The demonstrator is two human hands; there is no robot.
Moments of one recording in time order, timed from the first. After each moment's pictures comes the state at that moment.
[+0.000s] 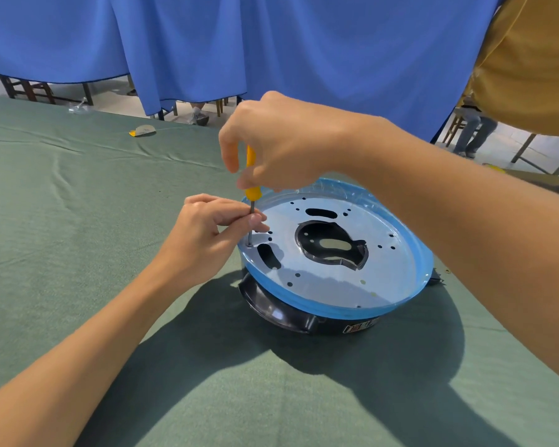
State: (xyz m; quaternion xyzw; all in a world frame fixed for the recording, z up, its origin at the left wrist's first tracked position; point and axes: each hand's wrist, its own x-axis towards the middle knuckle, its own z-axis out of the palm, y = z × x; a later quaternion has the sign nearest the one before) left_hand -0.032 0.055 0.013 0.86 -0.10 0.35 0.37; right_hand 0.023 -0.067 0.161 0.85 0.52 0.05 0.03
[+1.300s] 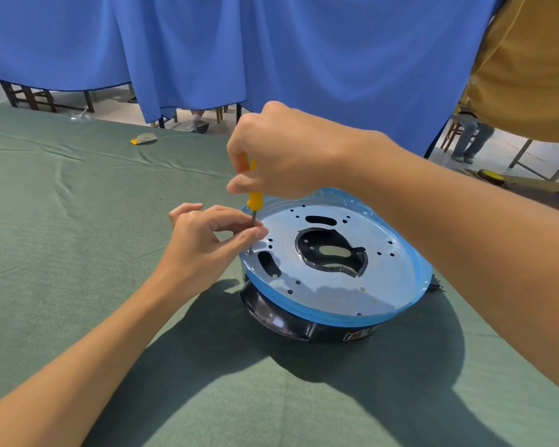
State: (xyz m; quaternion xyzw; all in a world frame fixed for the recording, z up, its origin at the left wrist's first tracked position) left_hand -0.035 0.053 0.011 0.85 -0.07 0.38 0.37; right_hand 0.022 -0.068 0.158 0.86 0.50 0.10 0.02
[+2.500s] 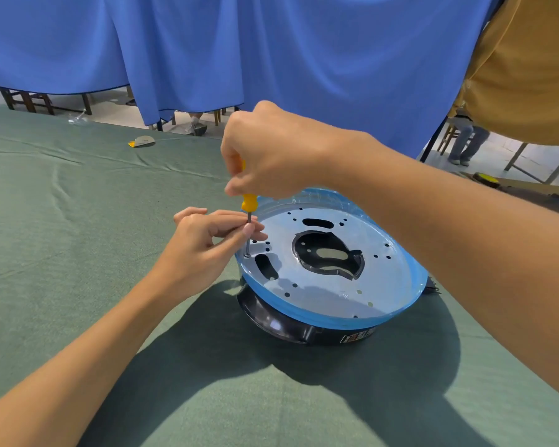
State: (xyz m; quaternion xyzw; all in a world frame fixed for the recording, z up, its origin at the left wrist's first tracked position) left_hand -0.035 0.056 0.015 0.86 -0.09 0.31 0.40; right_hand 0.022 -0.061 0.161 0.86 0.50 0.08 0.01
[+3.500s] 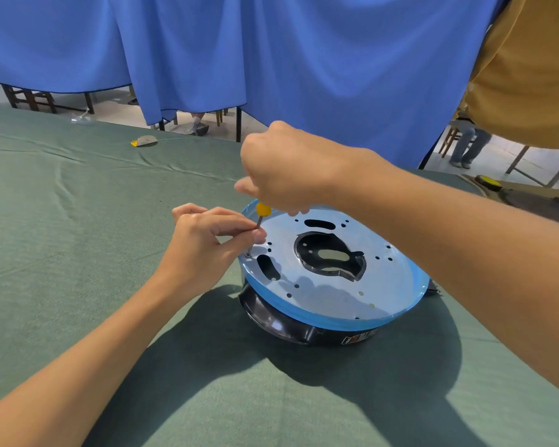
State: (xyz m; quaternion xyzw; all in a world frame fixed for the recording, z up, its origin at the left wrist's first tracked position) left_hand -0.033 0.053 0.009 0.85 -0.07 0.39 0.34; right_hand 0.019 -0.071 0.151 0.89 0.46 0.08 0.03
